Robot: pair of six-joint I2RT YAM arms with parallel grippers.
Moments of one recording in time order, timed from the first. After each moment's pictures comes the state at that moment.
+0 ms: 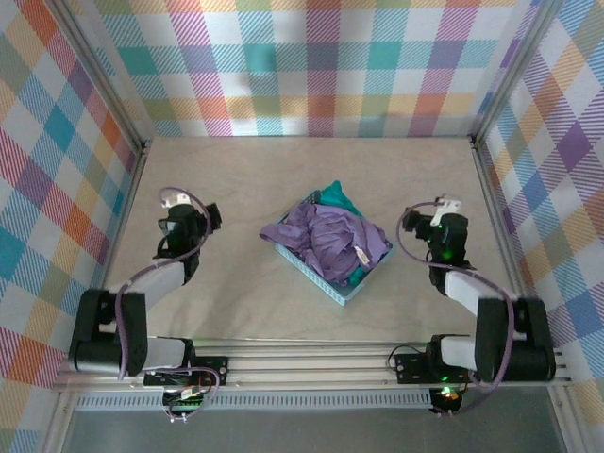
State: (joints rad) left arm -0.08 1.28 0.58 0.28 -0.31 -0.28; right arm 0.00 1.20 0.41 0.48 0.10 0.18
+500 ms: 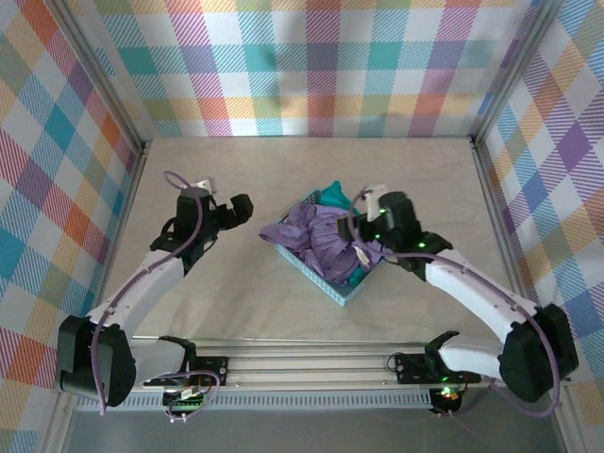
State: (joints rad) left arm -0.27 1.19 0.80 -0.18 0.01 -0.54; right arm 0.61 1.23 0.84 -0.26 0.03 0.16
